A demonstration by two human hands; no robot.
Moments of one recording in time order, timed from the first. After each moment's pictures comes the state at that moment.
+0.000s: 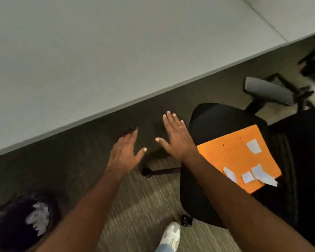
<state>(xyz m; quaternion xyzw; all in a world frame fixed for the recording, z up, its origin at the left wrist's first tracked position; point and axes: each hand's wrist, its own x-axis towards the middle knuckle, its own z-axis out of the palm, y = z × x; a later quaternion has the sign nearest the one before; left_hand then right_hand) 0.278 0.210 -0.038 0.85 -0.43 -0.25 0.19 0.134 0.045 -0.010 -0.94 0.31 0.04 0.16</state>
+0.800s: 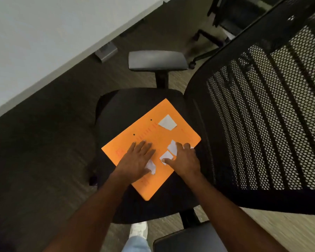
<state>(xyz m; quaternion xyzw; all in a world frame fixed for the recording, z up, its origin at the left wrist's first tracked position) -0.003 0.009 -0.079 0.56 -0.80 -0.20 -0.08 -0.203 -0.045 -0.039 -0.69 0.67 0.15 0.23</state>
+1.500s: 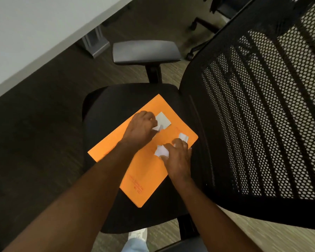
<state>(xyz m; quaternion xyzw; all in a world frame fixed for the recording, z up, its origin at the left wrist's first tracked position) -0.032 -0.105 -0.058 0.61 -0.77 -0.14 0.07 -0.201 -0.043 -0.077 -0.72 0.67 0.00 0.18</state>
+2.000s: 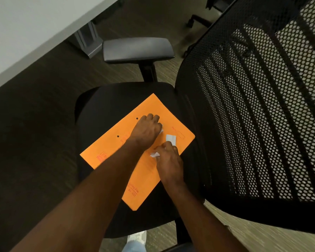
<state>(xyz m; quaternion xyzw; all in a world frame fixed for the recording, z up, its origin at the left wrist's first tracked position) -0.070 -0.123 -0.074 0.56 -0.82 -0.07 -0.07 -0.194 -0.037 -0.084 -0.73 0.65 -0.02 0.18</state>
